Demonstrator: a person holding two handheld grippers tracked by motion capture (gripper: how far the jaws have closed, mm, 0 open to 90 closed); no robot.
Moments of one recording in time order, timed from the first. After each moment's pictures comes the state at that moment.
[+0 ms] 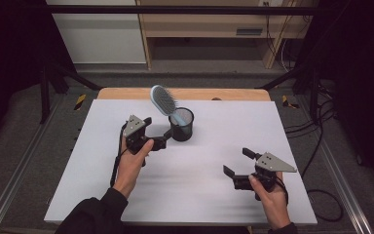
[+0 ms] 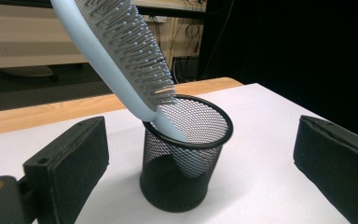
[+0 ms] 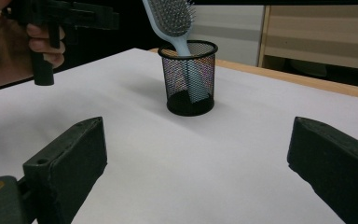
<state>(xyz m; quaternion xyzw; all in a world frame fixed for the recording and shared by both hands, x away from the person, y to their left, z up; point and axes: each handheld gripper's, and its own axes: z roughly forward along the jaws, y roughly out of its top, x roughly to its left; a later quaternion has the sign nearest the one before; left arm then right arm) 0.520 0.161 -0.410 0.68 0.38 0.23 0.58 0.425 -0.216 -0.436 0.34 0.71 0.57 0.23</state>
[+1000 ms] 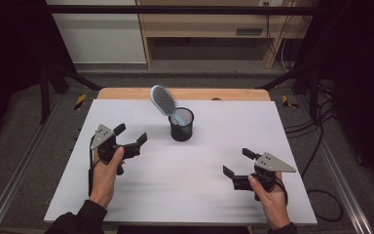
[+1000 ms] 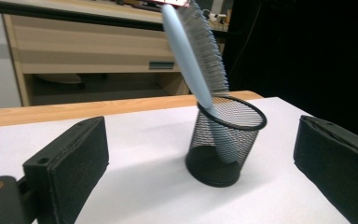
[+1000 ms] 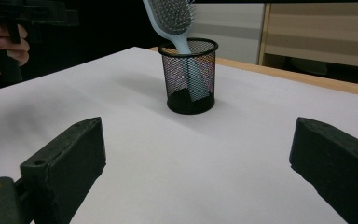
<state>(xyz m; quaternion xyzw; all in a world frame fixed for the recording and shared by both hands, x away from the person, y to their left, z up) 0.490 0.233 -0.413 0.64 0.41 0.26 0.60 0.425 -0.214 -0.438 0.35 0.71 0.57 0.23</state>
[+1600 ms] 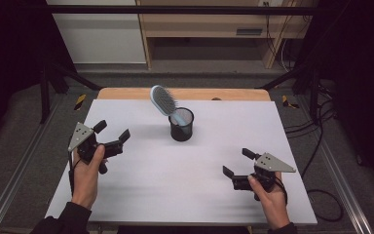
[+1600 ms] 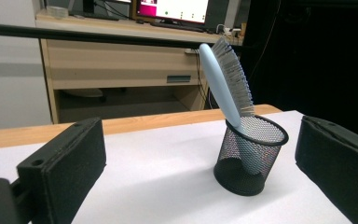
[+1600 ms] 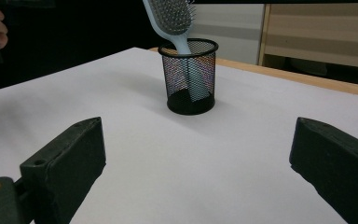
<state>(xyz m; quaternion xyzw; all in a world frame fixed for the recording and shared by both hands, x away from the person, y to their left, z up) 0.477 0.269 -0.389 0.62 0.41 0.30 0.60 0.425 -0.214 -0.439 0.35 0.71 0.57 0.23</state>
